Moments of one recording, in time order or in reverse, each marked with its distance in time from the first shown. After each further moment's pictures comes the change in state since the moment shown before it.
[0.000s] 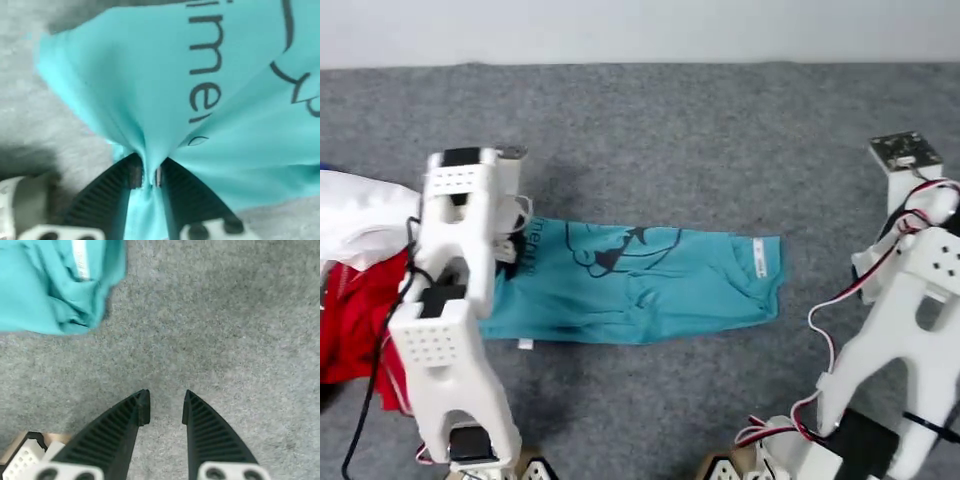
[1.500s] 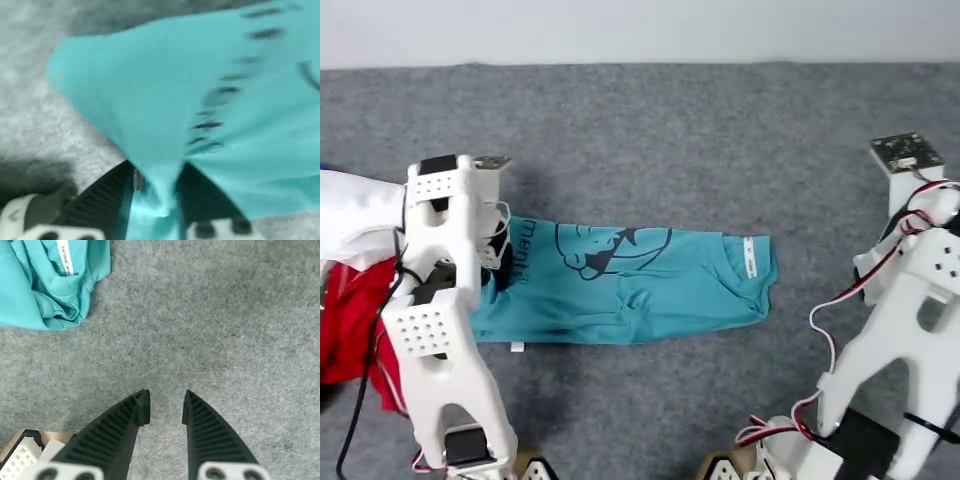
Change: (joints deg) left arm -4.2 10.7 -5.5 0.2 -4.4; right arm 0.4 0.0 0.0 0.0 0.7
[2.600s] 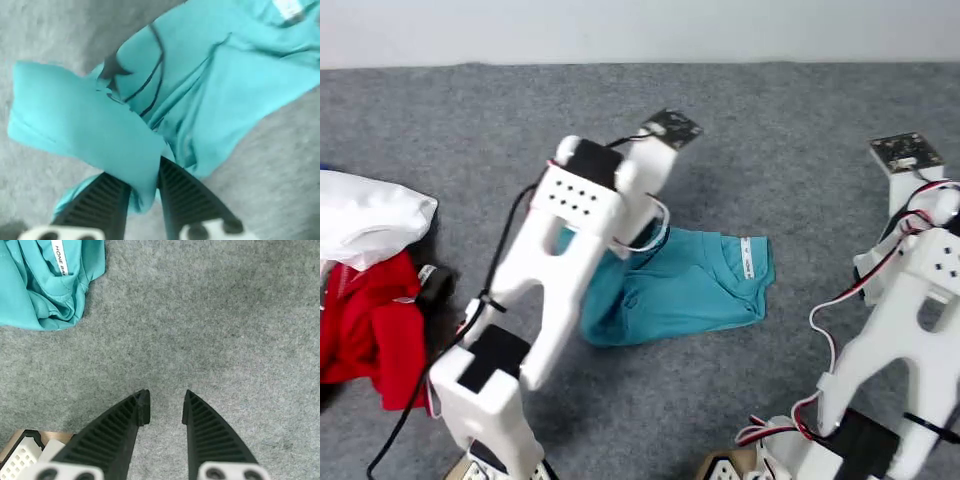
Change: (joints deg) left arm 38.9 -29.1 0.2 2.6 7.8; right arm 0.0 0.0 0.0 0.0 0.0
